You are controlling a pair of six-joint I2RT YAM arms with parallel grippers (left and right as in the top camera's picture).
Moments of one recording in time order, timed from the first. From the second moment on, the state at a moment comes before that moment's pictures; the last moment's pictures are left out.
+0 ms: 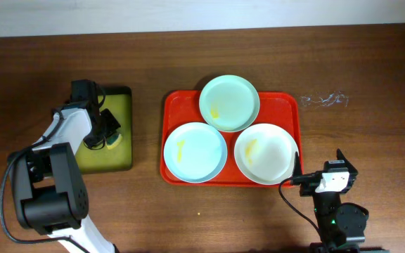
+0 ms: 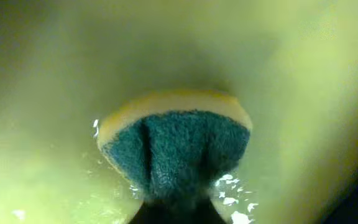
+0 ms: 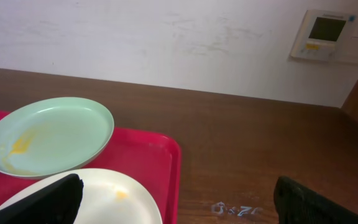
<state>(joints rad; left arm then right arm) 0.13 1.95 1.21 -0.61 -0.02 -0.49 0.00 0.01 0.01 -0.08 0.01 -0.11</state>
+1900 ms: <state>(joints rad) -0.45 1.79 1.10 -0.58 0.18 -0.41 -0.01 0.02 0.18 0.45 -0.59 0.45</state>
